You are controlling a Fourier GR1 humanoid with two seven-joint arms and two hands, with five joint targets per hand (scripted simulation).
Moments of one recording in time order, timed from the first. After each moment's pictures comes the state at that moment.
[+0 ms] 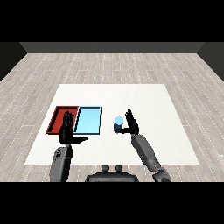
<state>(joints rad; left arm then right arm) -0.03 0.04 0.07 -1.54 0.16 -0.09 -0.45 -0.41 0.00 0.18 -0.89 -0.39 -0.09 -0.43</state>
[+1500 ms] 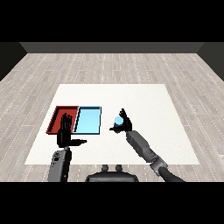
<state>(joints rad) 0.04 0.04 0.07 -1.62 0.16 -0.09 -0.44 -0.64 0.00 0.39 -0.55 -0.66 -0.11 -0.59</state>
